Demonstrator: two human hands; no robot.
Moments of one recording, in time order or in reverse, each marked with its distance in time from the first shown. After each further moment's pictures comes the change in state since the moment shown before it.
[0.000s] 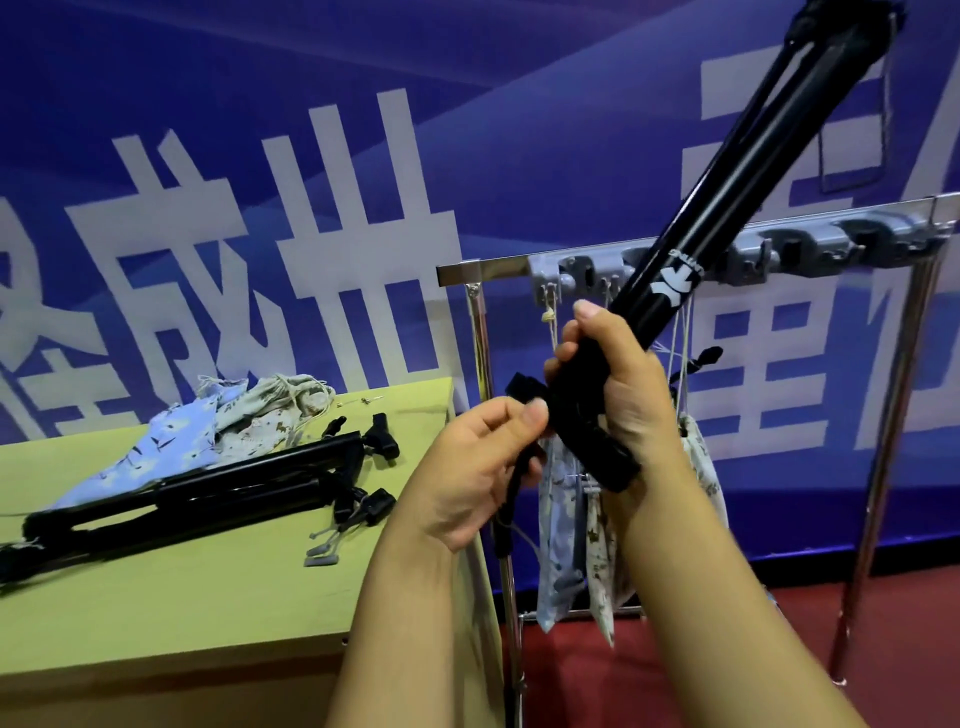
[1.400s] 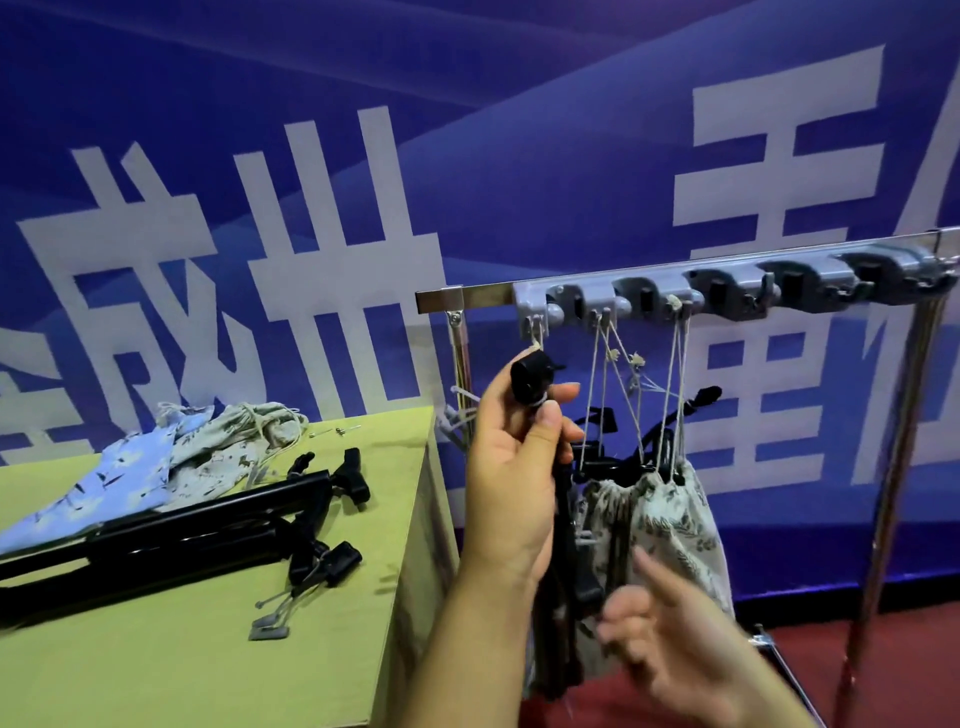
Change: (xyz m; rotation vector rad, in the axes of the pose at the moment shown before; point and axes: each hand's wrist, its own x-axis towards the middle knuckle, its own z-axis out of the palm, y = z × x) left_hand 0.061 -0.028 0.046 -0.176 0.289 0.394; right_hand -0.017 0.026 -0.143 -0.107 0.159 0.790
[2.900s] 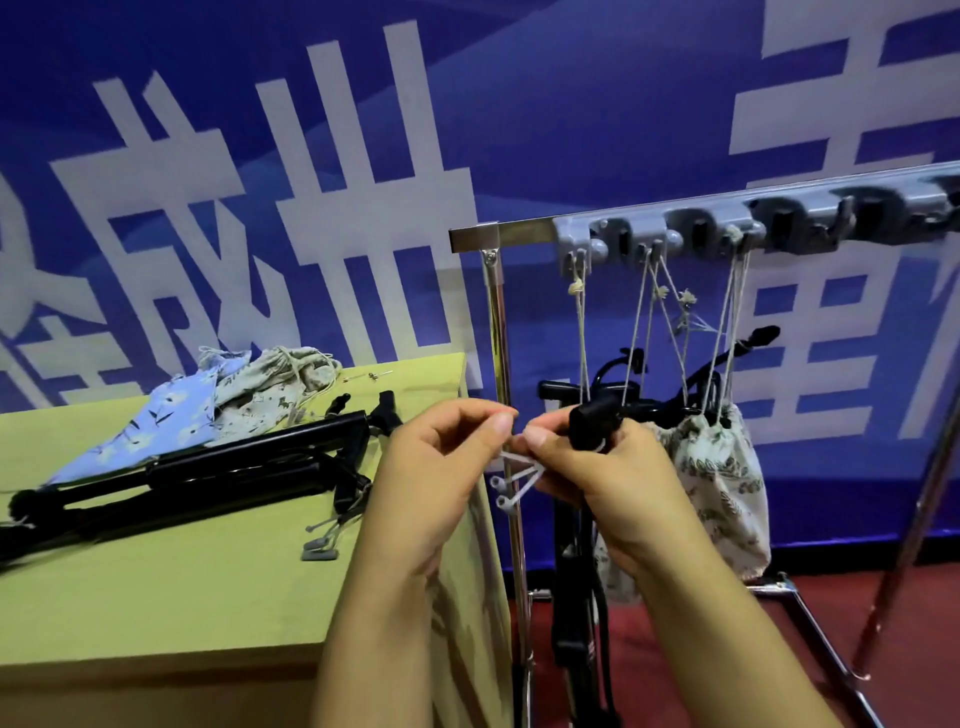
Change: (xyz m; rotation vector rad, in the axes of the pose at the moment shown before) left_hand -0.026 0.044 -0.089 0.570 -0.011 -0.094; right_hand 0.002 0.009 0.105 -0.450 -0.036 -0.648
